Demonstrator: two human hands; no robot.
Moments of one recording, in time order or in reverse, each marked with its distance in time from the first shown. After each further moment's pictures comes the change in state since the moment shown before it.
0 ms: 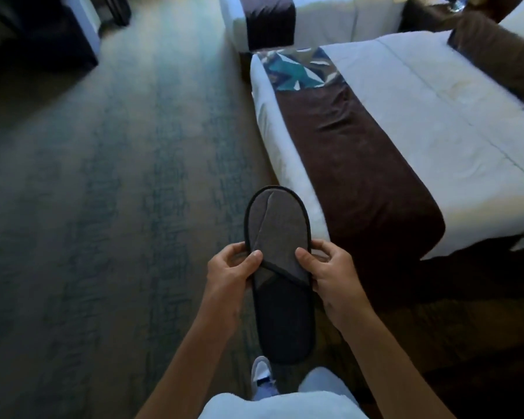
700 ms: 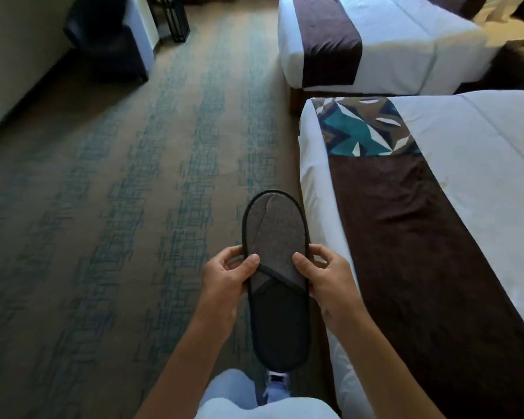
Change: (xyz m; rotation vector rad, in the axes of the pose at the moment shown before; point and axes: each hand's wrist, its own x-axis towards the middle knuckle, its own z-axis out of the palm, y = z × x) left_hand 0.381 0.181 0.021 -0.108 0.166 0.075; right_hand 0.400 -0.159 0.140 -0.029 -0.206 -0.015
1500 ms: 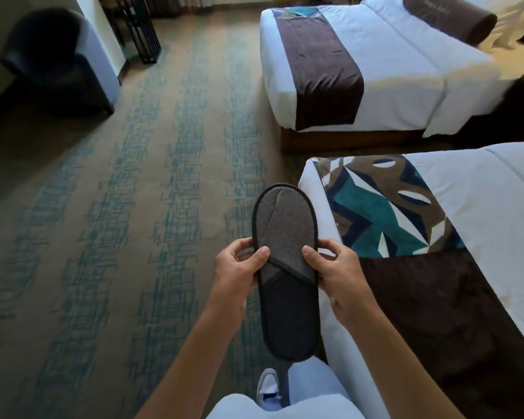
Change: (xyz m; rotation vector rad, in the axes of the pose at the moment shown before) left_hand 0.512 0.188 0.137 0.017 -0.102 -0.021; right_hand 0.501 -0.207 0.063 -0.019 0.092 -0.005
